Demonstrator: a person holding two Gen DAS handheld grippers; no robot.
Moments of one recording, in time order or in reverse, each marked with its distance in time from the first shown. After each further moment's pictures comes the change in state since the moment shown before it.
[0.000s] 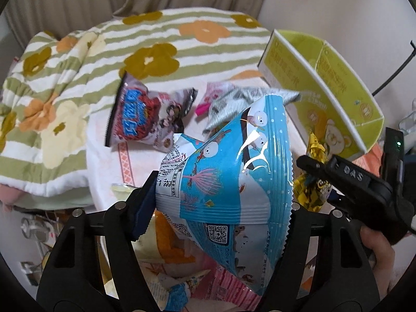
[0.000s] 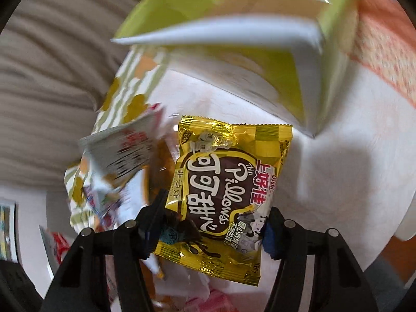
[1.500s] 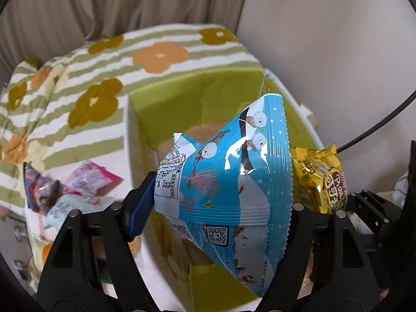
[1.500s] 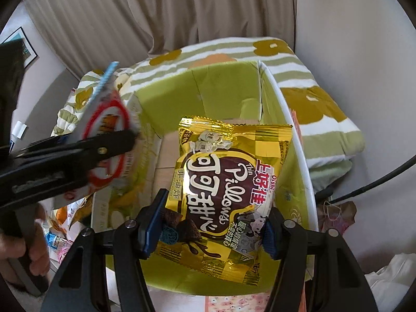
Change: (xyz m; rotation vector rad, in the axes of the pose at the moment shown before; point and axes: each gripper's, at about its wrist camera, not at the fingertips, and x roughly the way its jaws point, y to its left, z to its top) left arm 0.091 -0.276 0.155 0.000 -0.006 0.039; right arm -0.094 -0.049 0.223 -0.834 0.053 -0.012
